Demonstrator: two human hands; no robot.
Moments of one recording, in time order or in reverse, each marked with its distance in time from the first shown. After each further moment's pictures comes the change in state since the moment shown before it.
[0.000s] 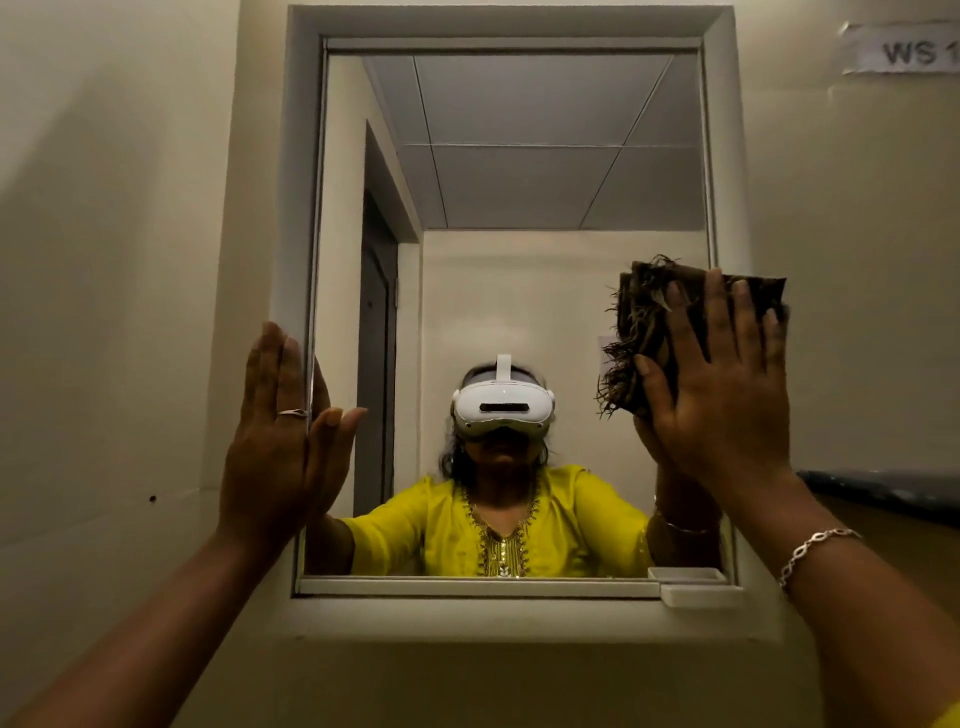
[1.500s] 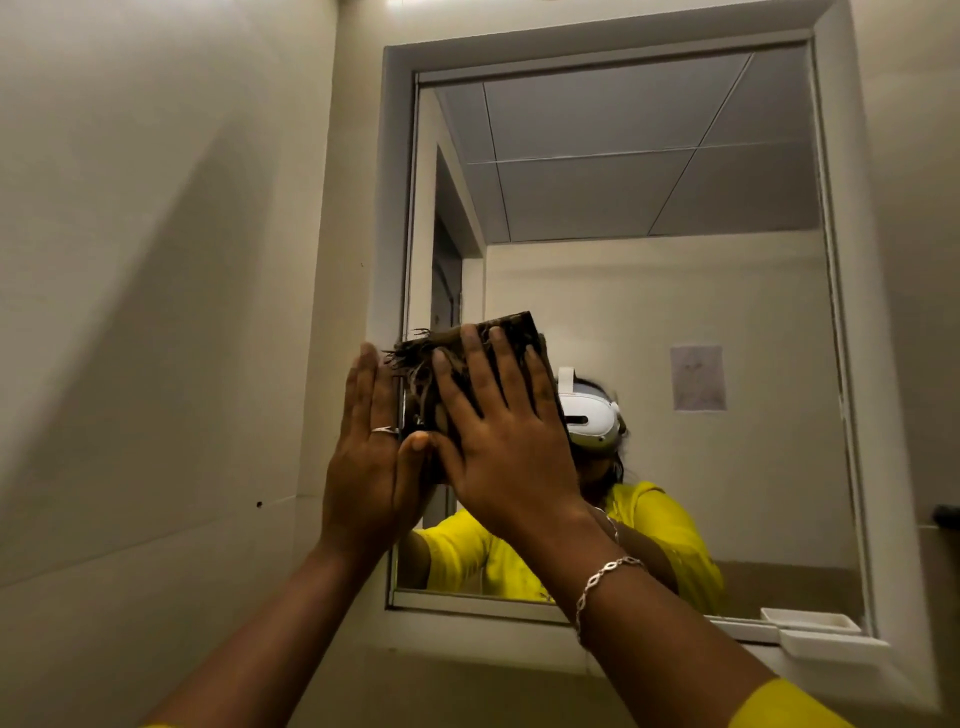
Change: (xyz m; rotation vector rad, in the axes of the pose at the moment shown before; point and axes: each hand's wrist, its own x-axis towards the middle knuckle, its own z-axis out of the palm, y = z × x) left_hand -0.001 -0.009 0.001 -0.113 0.009 0.004; right_hand -0.009 -0.202 0.013 0.272 -0.087 -0.345
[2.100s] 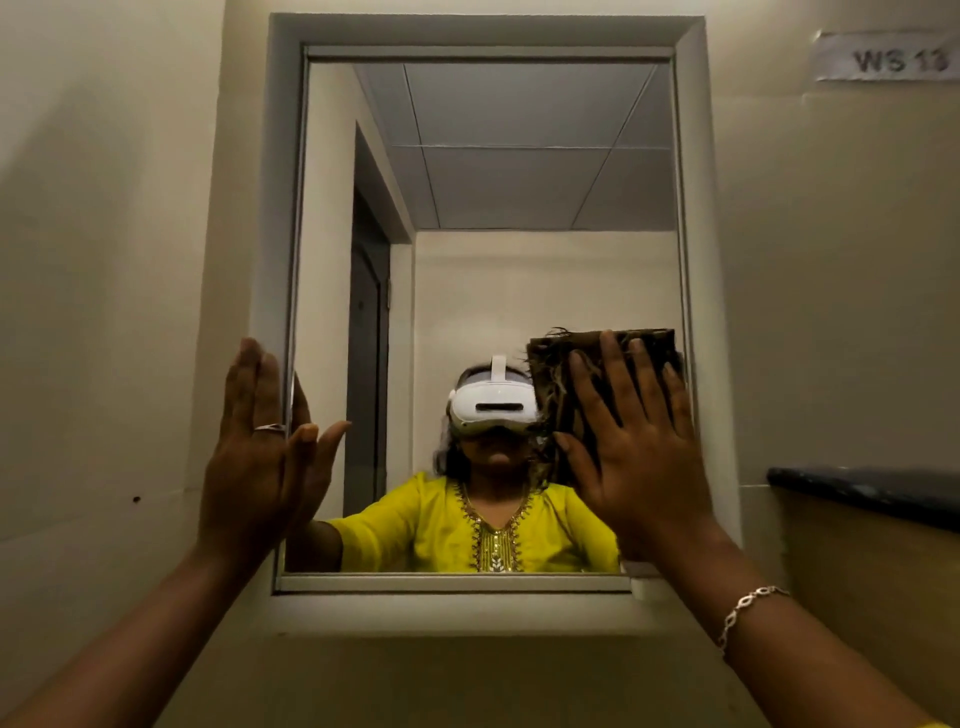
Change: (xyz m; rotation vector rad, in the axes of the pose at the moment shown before) left_hand -0.011 -0.003 0.006 0.223 -0.005 -0.016; right_hand -0.091 0.143 -0.054 -0.170 -0.042 0.164
